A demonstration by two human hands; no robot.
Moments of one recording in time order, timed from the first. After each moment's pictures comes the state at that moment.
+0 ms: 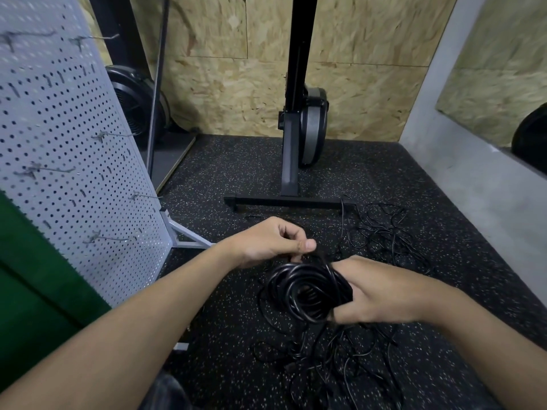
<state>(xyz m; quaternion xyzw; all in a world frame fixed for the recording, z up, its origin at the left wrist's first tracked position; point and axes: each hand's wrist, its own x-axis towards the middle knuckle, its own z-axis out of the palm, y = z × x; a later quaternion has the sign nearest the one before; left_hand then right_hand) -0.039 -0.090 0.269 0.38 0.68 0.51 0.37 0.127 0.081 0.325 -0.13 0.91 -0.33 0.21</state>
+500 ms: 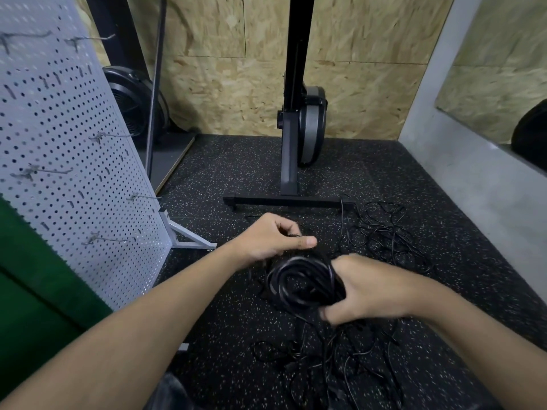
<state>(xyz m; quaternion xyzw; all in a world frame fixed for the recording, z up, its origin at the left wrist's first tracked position) -0.038 -0.084 0.266 0.35 0.73 0.52 0.27 0.120 0.082 0.315 -0.08 0.92 -0.31 0.22</state>
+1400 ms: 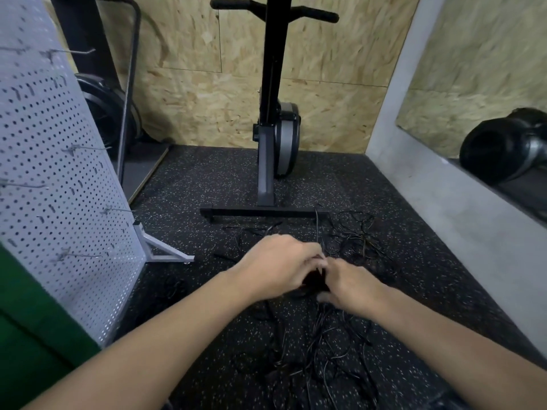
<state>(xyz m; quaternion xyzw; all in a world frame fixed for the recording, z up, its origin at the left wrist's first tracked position) 0.017 -0.073 0.296 0.59 0.78 0.20 -0.08 0.106 0.102 0.264 0.07 0.99 -0.03 0.14</state>
